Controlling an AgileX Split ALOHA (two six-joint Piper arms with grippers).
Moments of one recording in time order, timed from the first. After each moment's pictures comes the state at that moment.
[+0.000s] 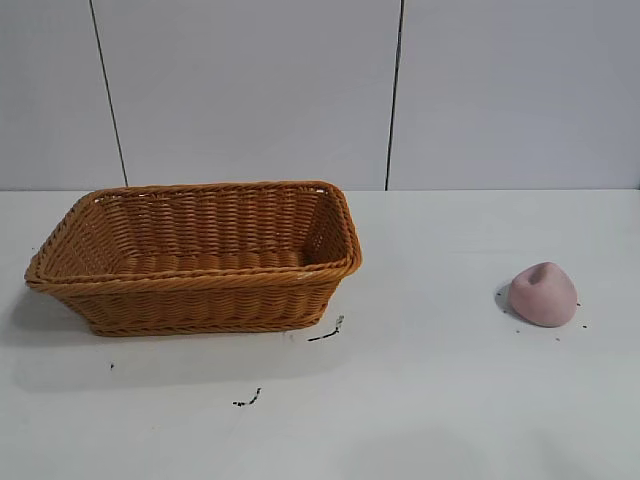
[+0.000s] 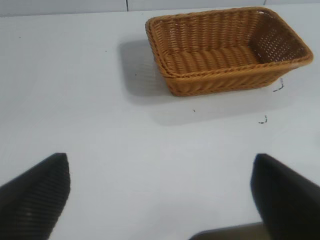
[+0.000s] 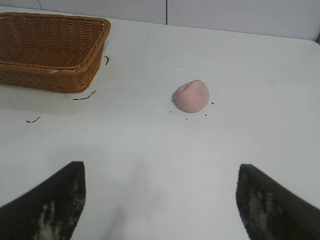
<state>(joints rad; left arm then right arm) 0.01 -0.01 -0.51 -0.14 1.05 0.12 0.04 0.00 -0.50 0.11 1.01 -0.10</state>
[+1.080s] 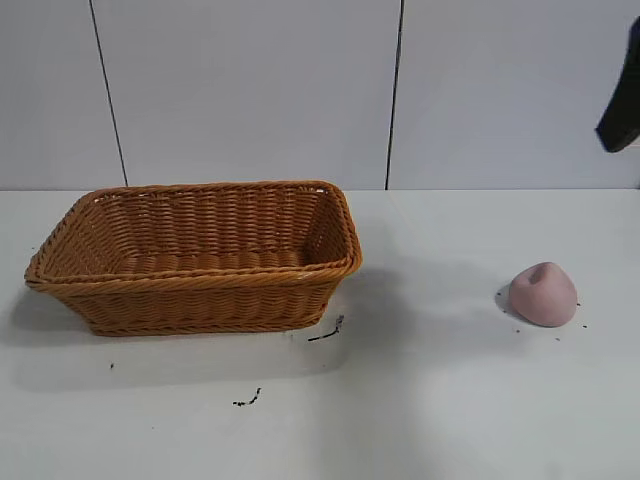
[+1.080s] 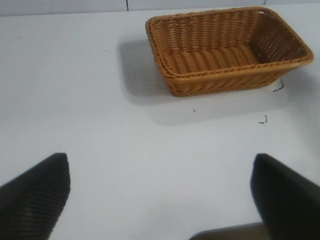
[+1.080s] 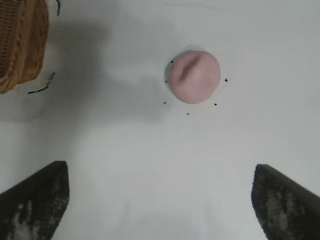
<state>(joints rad) 0.01 -0.01 -0.51 -0.14 1.05 0.12 0.04 1.80 -1.33 0.11 0.89 -0.06</state>
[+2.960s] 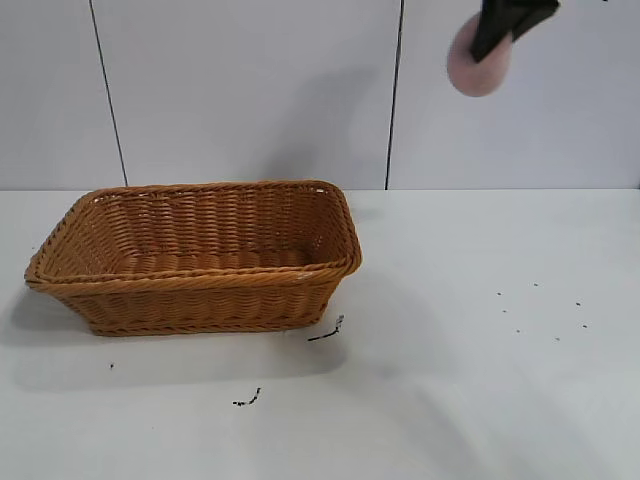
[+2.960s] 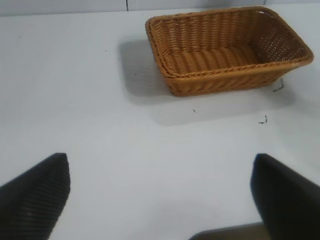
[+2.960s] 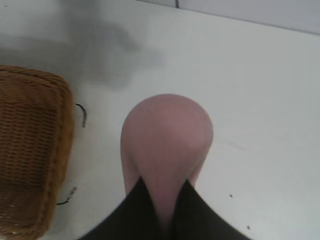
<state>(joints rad) 0.01 -0.01 -0.51 -0.14 1.05 0.12 0.44 2.15 -2.20 0.07 1.18 -0.01</state>
